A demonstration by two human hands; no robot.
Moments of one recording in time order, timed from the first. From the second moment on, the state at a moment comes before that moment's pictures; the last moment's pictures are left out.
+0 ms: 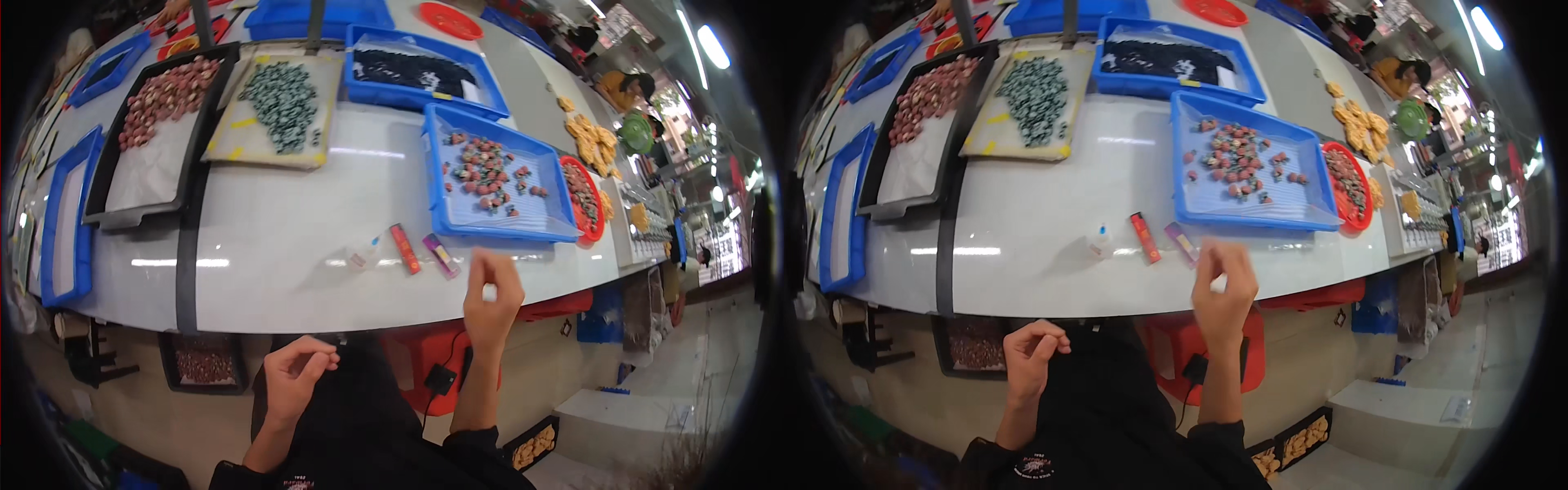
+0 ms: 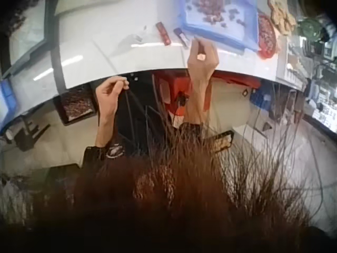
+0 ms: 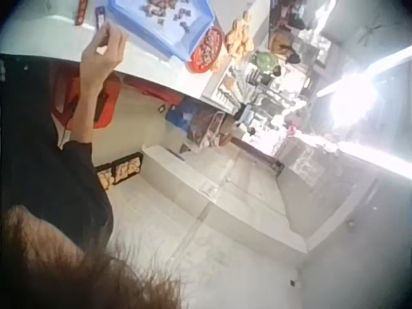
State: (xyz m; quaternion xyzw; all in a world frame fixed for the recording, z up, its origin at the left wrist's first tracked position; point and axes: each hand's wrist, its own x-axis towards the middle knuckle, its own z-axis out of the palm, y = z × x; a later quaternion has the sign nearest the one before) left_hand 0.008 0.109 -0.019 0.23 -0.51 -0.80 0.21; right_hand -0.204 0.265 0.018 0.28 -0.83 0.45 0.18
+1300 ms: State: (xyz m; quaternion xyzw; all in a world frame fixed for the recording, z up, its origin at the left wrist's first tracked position) left_hand 0.008 0.118 -0.022 0.19 -0.67 -0.67 0.24; right_hand -0.125 0.232 -0.019 0.30 -0.79 0.53 0.04
